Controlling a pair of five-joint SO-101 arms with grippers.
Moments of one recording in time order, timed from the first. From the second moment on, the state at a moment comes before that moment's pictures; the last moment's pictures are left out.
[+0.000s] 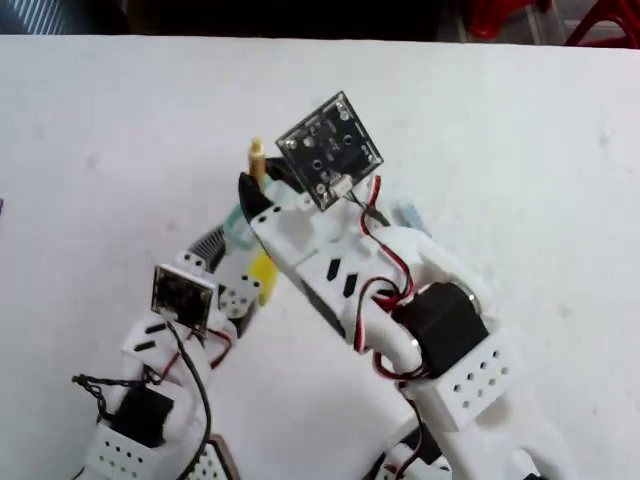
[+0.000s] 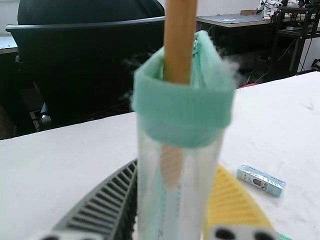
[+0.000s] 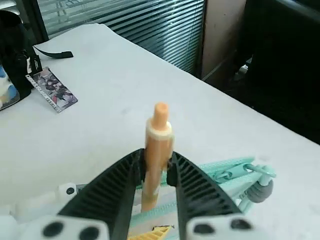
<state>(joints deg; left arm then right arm) 16.7 -103.3 91.8 28.3 0.1 -41.3 -39.6 10.3 60.7 4.9</state>
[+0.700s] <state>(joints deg) 16.7 -103.3 91.8 28.3 0.1 -34.7 -34.9 7.2 63.0 2.9</state>
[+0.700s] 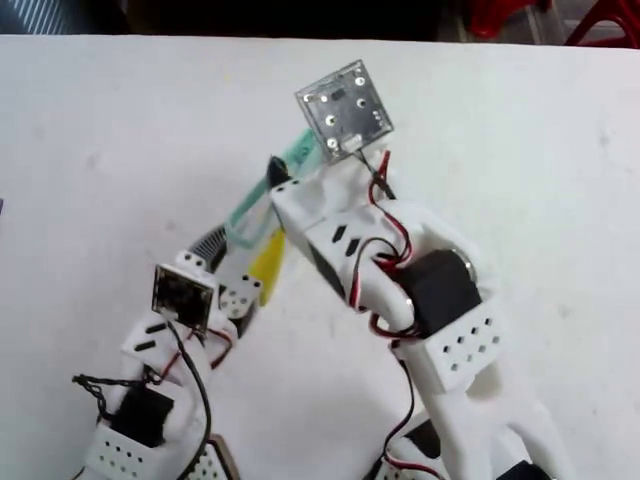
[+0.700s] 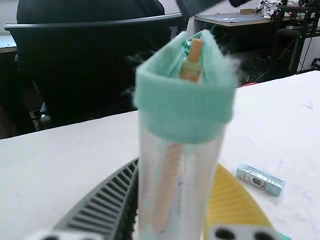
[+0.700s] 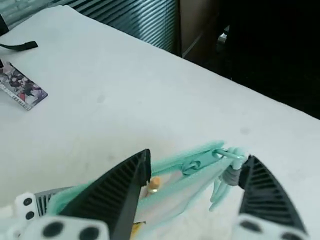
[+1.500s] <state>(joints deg) 16.7 -103.0 91.8 29.1 0.4 -34.7 -30.7 7.0 67.4 13.1</state>
